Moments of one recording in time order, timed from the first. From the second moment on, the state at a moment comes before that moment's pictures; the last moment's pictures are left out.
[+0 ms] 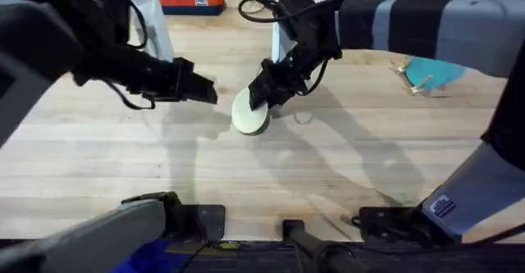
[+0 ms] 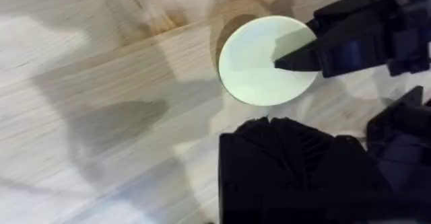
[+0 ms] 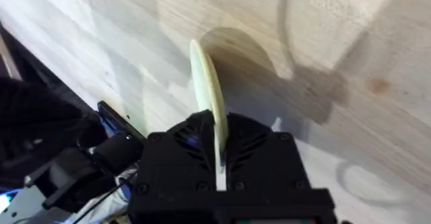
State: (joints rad) left arm 0.14 1.33 1.01 -1.14 0.60 0.30; right arm 0.60 1.94 1.36 -0.75 -0.61 0.41
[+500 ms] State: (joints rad) left arm 0.14 1.10 1.01 -1.19 0.50 0.22; right arm 0.60 1.75 1.45 -1.01 -0.18 0.17
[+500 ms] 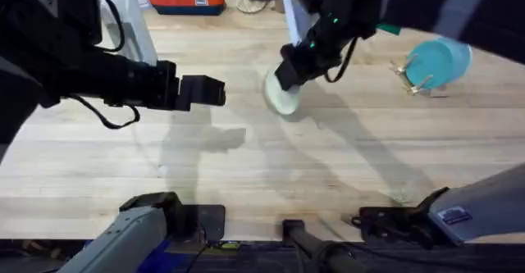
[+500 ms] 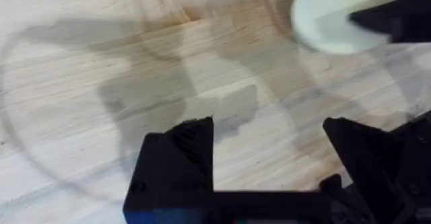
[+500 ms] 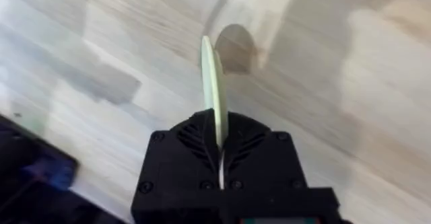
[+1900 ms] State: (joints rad) left arm 0.14 1.08 1.01 -1.19 0.45 0.19; right arm -0.11 1.21 1.49 -1.23 0.01 -0.37
